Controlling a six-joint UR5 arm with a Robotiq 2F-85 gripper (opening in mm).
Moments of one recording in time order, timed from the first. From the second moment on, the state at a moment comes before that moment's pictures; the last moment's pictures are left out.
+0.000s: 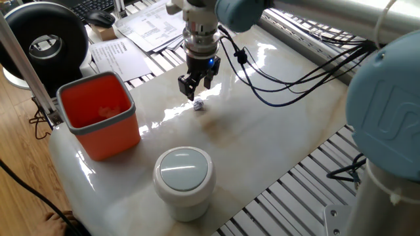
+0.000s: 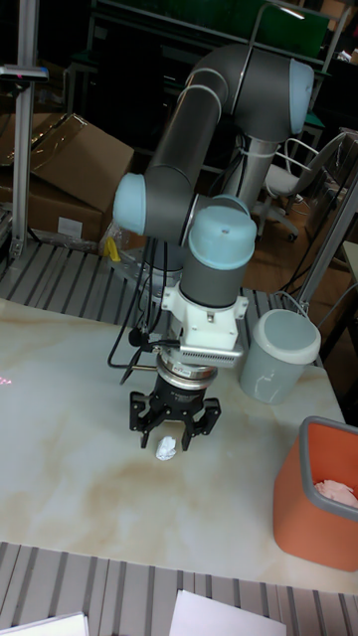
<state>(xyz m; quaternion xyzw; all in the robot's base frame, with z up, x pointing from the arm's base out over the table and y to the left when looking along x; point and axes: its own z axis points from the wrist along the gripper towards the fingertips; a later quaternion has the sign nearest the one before) 0.603 0.031 0.026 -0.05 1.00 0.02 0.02</state>
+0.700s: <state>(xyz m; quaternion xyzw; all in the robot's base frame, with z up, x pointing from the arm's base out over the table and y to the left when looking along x) 0.591 0.036 0.014 -0.04 1.00 0.01 0.04</state>
